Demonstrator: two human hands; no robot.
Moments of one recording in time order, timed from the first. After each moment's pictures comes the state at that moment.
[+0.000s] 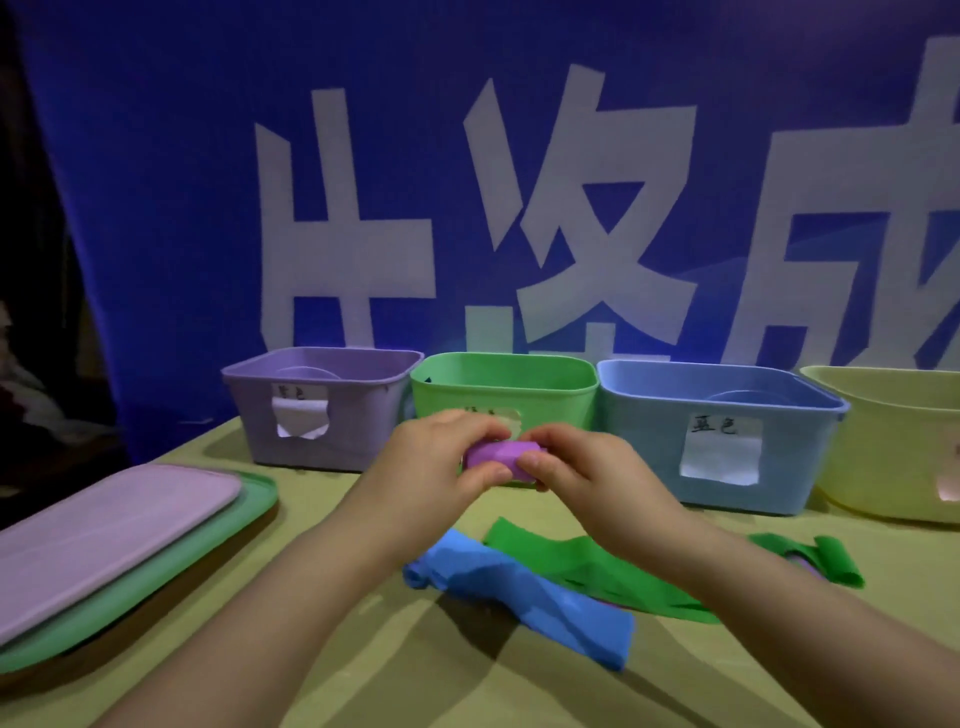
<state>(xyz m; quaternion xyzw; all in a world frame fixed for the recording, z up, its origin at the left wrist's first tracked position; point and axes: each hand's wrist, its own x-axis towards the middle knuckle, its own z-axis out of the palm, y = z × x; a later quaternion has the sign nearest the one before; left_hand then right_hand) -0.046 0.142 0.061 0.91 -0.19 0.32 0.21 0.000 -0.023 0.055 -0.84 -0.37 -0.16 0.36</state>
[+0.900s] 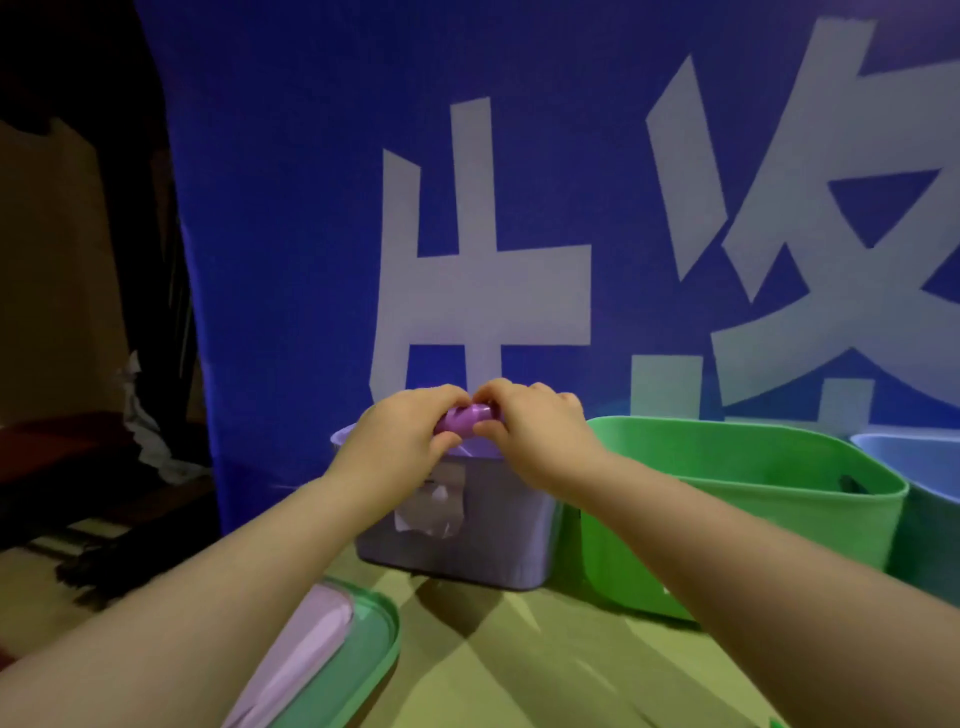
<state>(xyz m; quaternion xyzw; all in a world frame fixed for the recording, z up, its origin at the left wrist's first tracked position) 0.084 0.359 0.079 0.92 -0.03 0.37 0.09 0.162 0.227 0.083 -0.86 -0.38 -0.28 0.20</state>
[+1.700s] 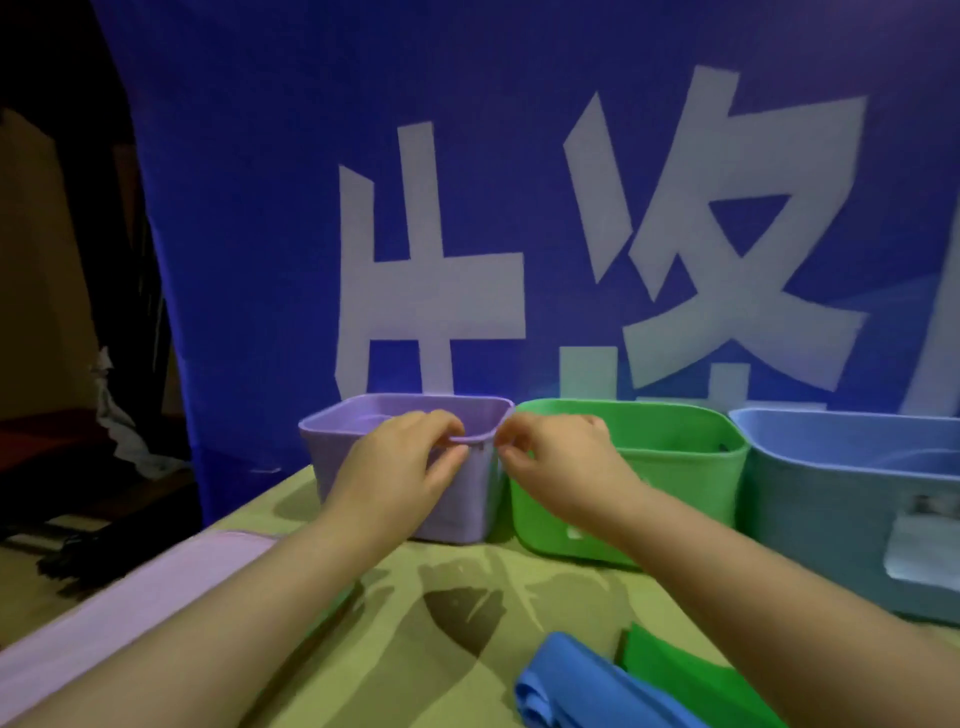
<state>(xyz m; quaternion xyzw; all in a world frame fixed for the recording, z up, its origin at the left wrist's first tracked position) 0.028 0.277 0.066 0.91 -0.06 0.40 0.12 0.094 0.123 0.076 -0.88 -0.34 -0.24 0.21</state>
